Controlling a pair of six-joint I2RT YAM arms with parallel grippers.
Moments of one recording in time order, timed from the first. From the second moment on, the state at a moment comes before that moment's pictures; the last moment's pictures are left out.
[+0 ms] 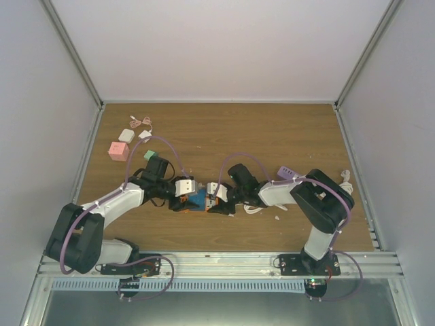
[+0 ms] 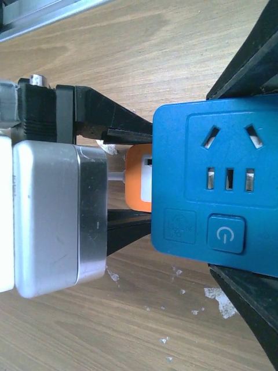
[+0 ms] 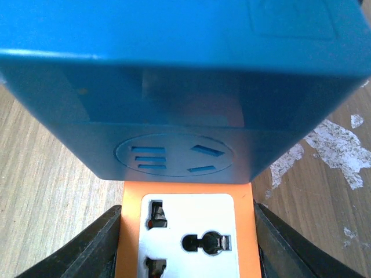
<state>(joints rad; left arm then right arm) -0.36 1.32 0.61 -0.30 0.80 0.91 0.76 1.77 0.74 0.20 -0.61 -0.57</state>
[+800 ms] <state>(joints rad) -0.33 1.28 0.62 -0.35 0.79 0.93 0.77 1.79 0.76 0.20 -0.61 -0.57</state>
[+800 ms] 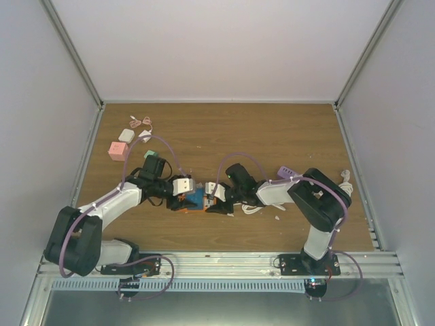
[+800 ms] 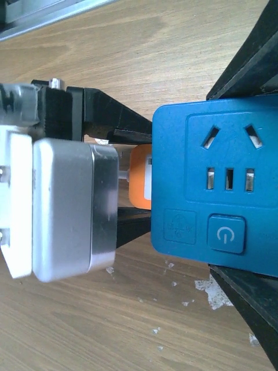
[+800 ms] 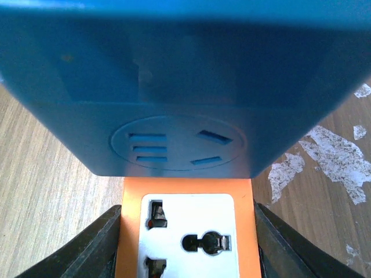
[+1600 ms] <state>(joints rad) -0.26 1.20 0.65 -0.44 0.87 1.03 0.77 1.81 0.78 0.19 -0.58 -0.57</state>
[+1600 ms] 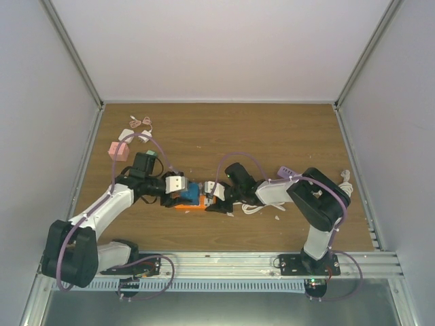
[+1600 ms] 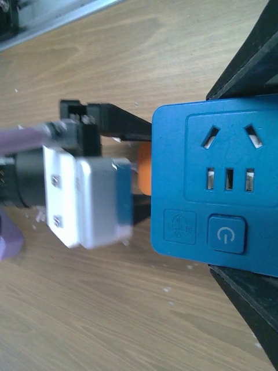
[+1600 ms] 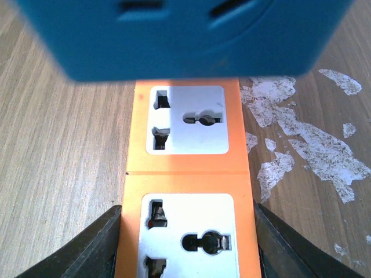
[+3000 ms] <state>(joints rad) 0.54 1.72 0.95 -0.67 0.93 0.97 0.73 1.85 1.01 -0.23 -0.58 -0.69</state>
